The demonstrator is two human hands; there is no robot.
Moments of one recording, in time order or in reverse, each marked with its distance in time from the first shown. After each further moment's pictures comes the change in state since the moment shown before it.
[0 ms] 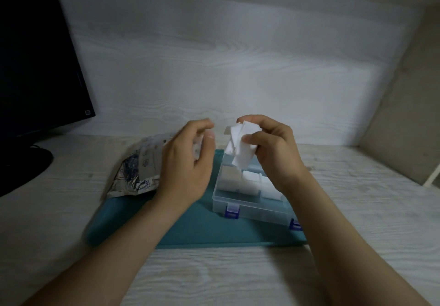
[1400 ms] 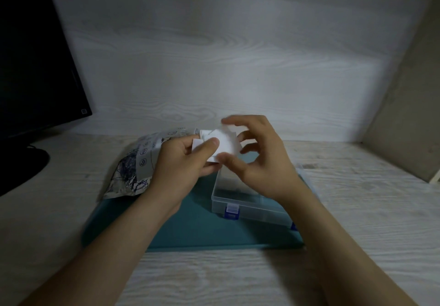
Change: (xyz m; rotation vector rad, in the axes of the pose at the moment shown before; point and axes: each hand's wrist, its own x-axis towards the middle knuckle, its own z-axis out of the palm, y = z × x) left_hand 0.002 0.007 -0.002 -0.646 -0.199 -0.585; right_hand -0.020 0.008 0.007 -0.642 -0.082 -0.322
